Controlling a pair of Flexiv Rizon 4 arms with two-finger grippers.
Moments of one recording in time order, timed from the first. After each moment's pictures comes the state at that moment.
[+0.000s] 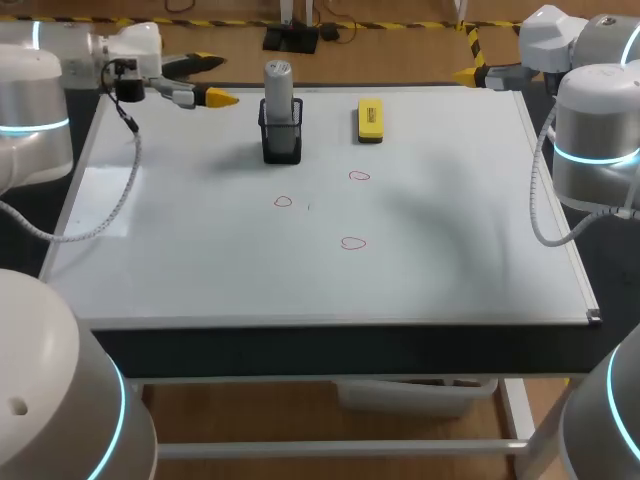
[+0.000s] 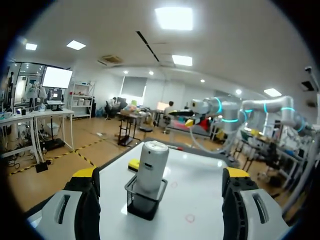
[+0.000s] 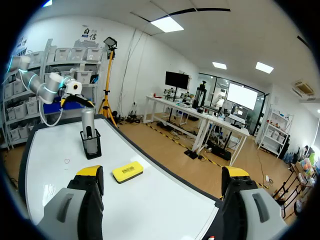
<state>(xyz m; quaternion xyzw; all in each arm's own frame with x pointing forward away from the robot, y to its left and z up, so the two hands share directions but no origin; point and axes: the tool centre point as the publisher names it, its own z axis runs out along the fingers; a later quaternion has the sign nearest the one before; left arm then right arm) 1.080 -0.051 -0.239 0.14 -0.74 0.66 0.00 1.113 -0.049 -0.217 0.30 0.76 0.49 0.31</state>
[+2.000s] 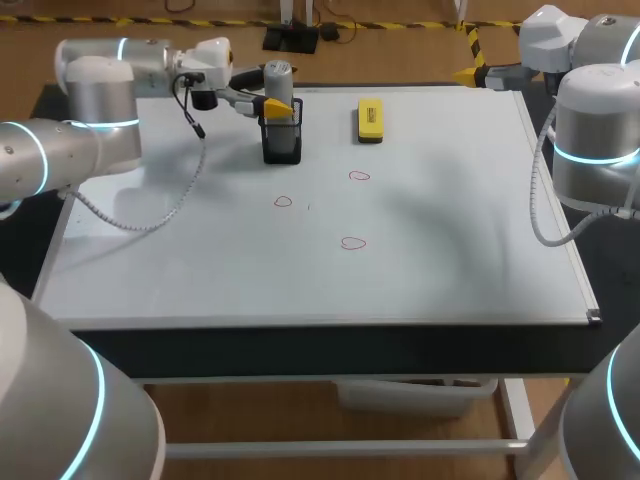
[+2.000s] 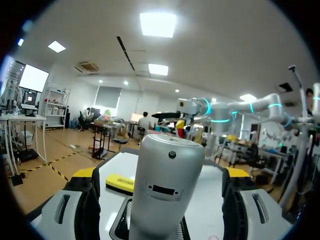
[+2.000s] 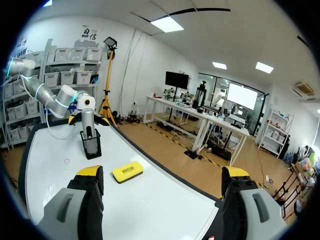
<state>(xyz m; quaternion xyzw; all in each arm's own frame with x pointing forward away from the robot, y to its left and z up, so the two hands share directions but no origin) 1.107 -0.156 -0.278 0.06 -0.70 0.71 0.07 1.113 -0.049 -0.217 0.30 0.76 0.49 0.31</state>
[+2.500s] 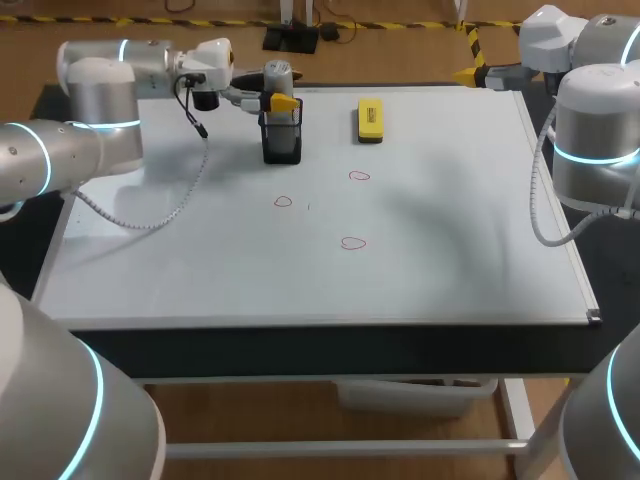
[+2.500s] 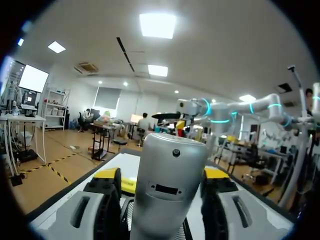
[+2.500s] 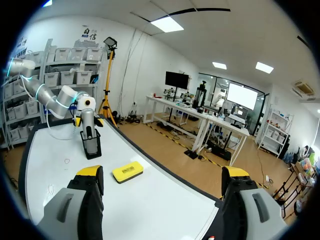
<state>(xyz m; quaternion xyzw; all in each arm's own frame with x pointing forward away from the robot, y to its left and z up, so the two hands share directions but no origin) 1.108 -0.156 -0.278 0.05 -0.69 0.71 0.07 1.113 -0.049 -0.217 0.30 0.76 0.49 0.31</state>
